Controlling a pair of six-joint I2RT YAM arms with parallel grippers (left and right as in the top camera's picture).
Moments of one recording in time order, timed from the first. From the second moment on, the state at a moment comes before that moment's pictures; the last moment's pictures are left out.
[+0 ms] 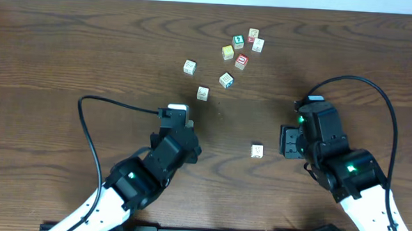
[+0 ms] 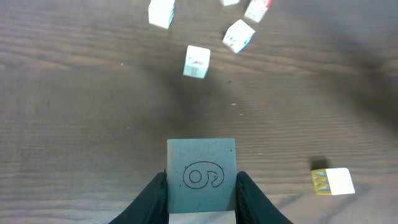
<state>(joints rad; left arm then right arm) -0.79 1.01 0.69 -0.46 -0.35 -0.62 0.39 1.03 0.93 -0.88 0.16 0.31</state>
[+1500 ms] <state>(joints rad) -0.92 1.45 0.53 0.02 -0.08 -0.83 0.39 1.01 0.93 -0.89 0.18 0.31</state>
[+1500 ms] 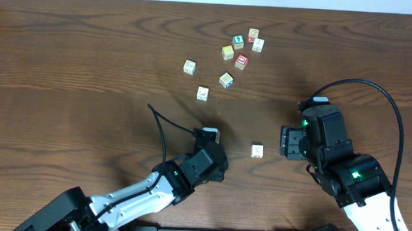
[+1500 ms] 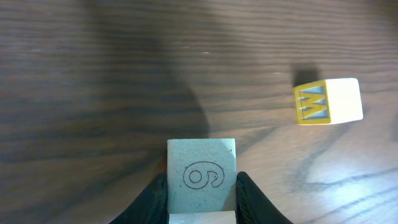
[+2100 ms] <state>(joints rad) -1.00 1.46 0.53 0.13 -0.12 -0.83 0.39 1.01 0.93 -0.89 0.18 0.31</state>
